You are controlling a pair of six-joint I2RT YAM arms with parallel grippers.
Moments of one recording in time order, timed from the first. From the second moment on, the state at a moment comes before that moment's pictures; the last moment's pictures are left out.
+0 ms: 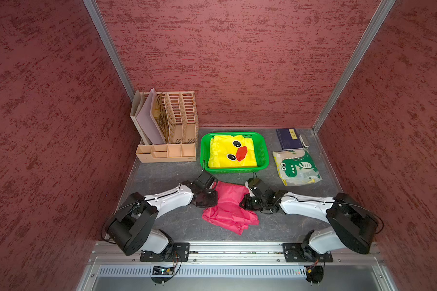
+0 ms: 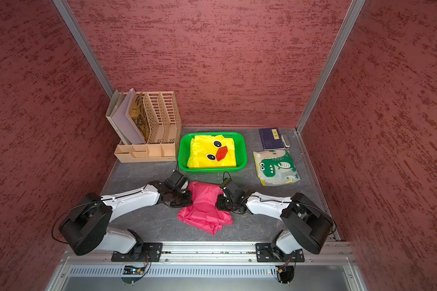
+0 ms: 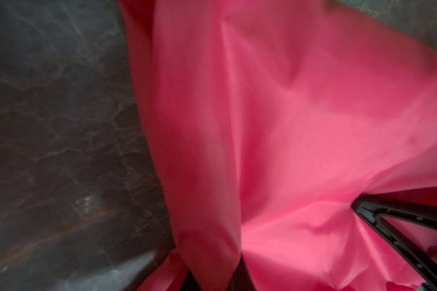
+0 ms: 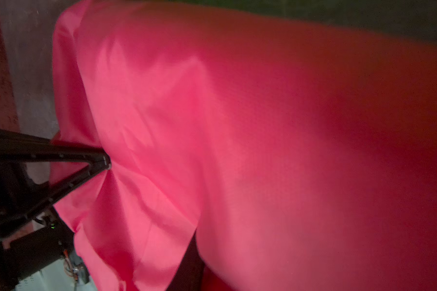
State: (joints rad) left arm -0.65 1.44 0.70 -0.46 0.23 -0.71; right arm 0.82 1.45 0.64 -0.15 -0.23 0.86
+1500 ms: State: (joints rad) left arm -0.39 1.73 1.44 -0.57 0.20 -0.67; right arm 0.38 1.90 1.61 -0.56 -0.49 0.45
